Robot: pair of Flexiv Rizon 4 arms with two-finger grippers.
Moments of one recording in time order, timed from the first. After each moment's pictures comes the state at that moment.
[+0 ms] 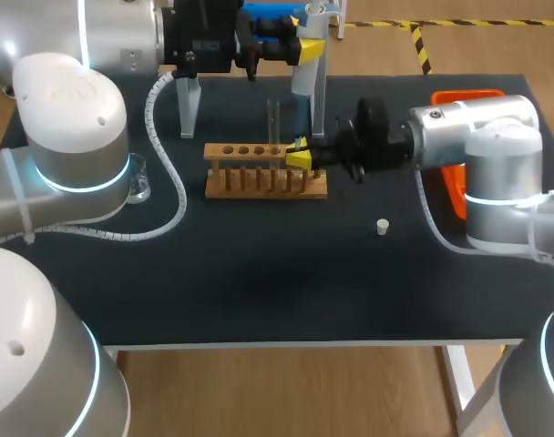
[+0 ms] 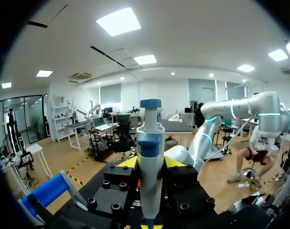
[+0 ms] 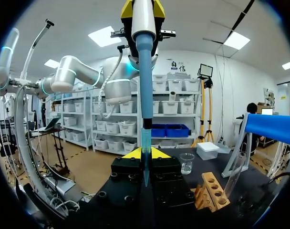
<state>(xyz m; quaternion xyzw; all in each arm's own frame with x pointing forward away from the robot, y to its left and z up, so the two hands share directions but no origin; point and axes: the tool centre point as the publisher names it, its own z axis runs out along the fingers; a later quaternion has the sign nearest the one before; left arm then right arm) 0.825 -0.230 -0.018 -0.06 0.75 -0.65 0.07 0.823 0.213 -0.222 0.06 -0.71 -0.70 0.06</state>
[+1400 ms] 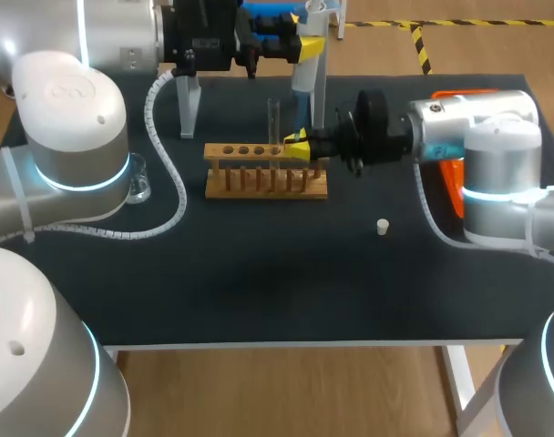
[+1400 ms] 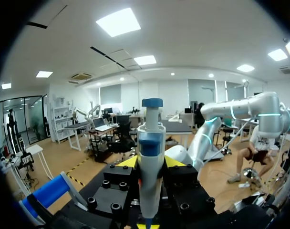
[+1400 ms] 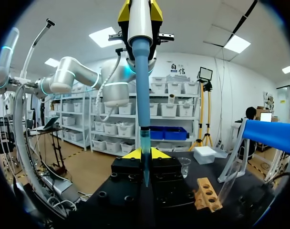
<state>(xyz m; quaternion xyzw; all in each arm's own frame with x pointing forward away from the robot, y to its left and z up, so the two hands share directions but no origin) 0.825 -0.230 -0.014 -0.06 0.75 -0.65 0.08 0.833 0.215 -0.207 0.06 -0.70 -0.71 0.05</state>
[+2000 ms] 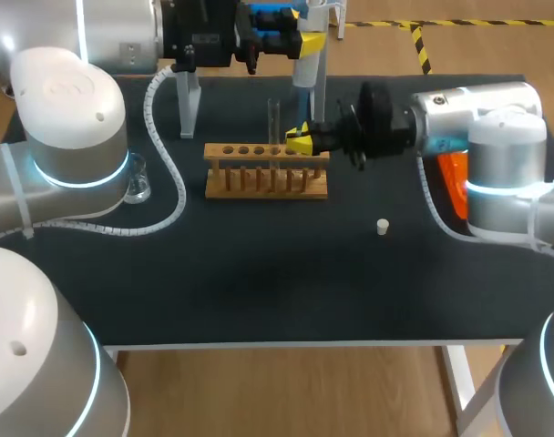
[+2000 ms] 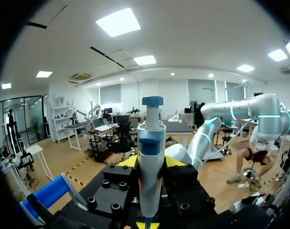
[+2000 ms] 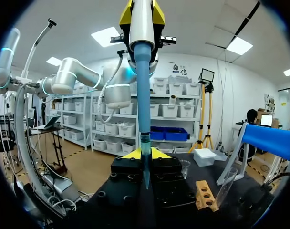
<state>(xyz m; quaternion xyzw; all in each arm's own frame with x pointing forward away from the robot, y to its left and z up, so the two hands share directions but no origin) 0.825 -0.231 -0.011 -0.06 0.76 -0.65 0.07 0.832 0.212 -0.197 0.07 -0.70 -0.71 0.05</state>
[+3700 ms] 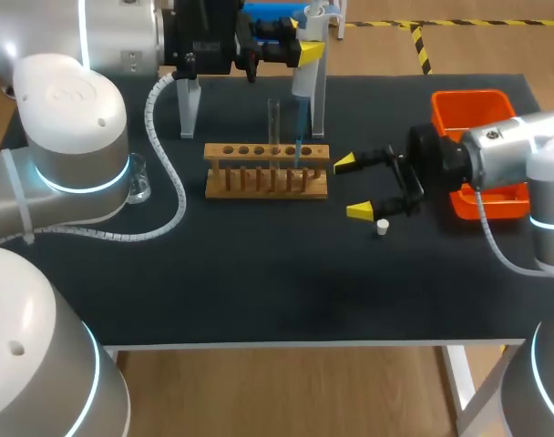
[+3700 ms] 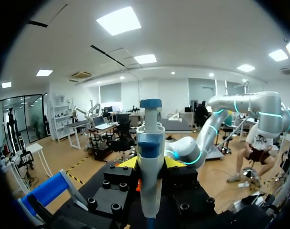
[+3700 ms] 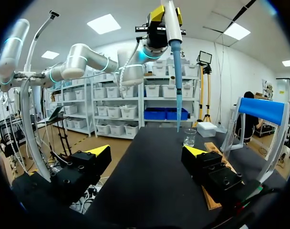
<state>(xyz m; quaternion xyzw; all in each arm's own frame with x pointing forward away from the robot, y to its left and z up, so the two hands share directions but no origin) 0.825 -0.230 -0.020 -0.06 0.76 -0.65 0.07 0.784 0.128 -0.257 0.05 -0.76 -0.65 0.05</state>
